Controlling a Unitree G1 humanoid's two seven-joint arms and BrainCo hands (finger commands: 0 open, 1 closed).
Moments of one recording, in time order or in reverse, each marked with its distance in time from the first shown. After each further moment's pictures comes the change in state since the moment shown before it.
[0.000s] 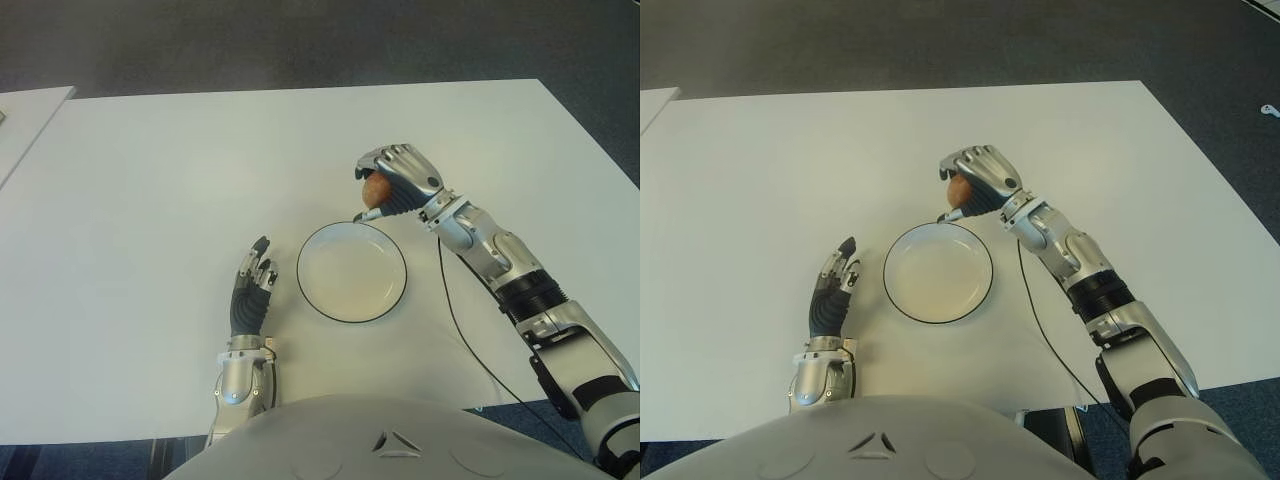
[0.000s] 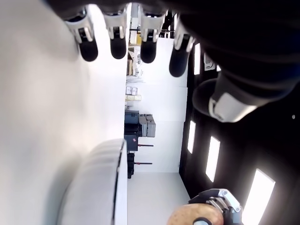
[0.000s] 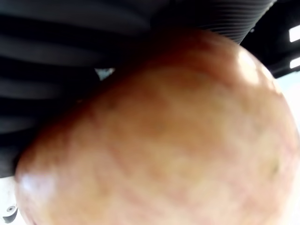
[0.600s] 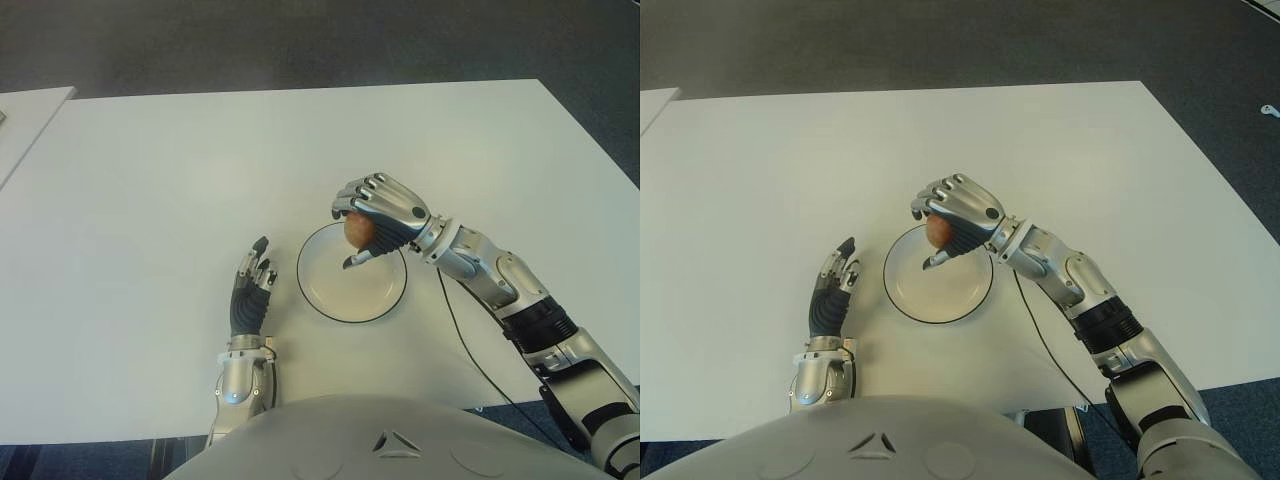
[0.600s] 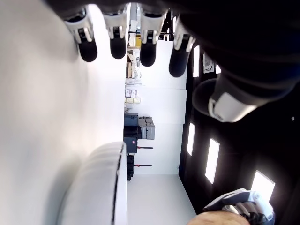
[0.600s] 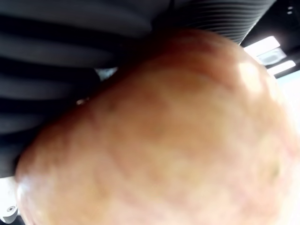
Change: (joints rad) left arm -0.003 0.001 -0.003 0.000 0.000 0.005 0.004; right arm 0.132 -0.028 0.000 -0.251 -0.036 -0.112 0.108
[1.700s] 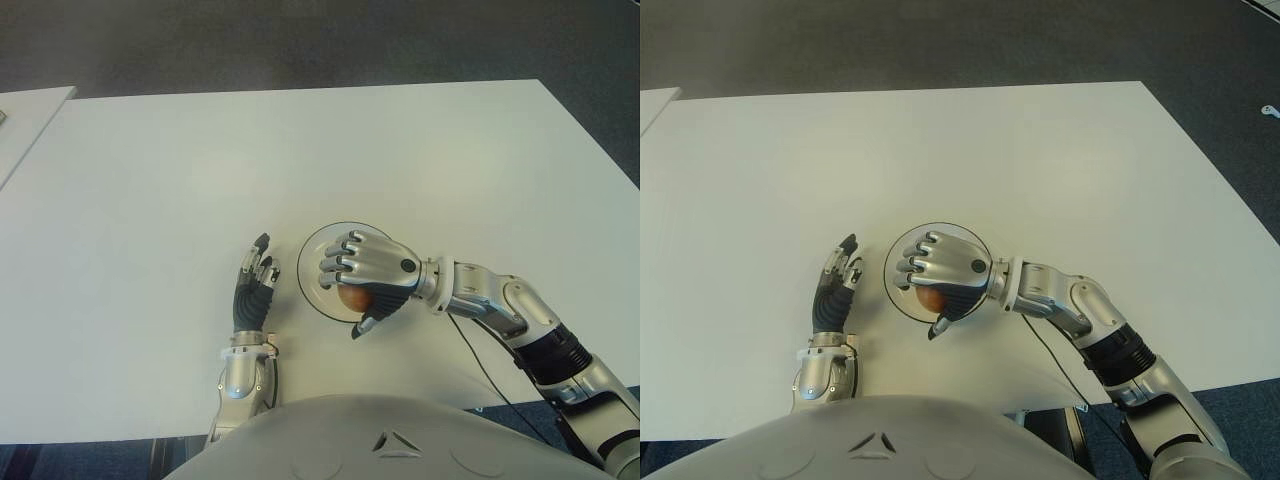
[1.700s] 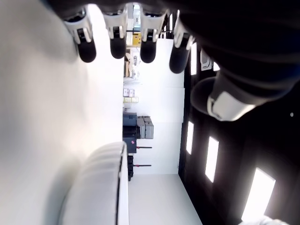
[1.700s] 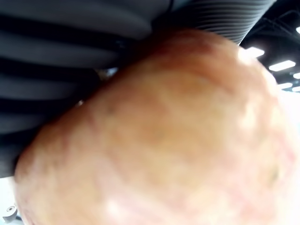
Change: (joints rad) left arm -0.032 0.006 -0.007 0.032 0.022 -0.013 0.038; right arm 0.141 -0.042 0.014 -0.156 -0.085 -0.232 0.119
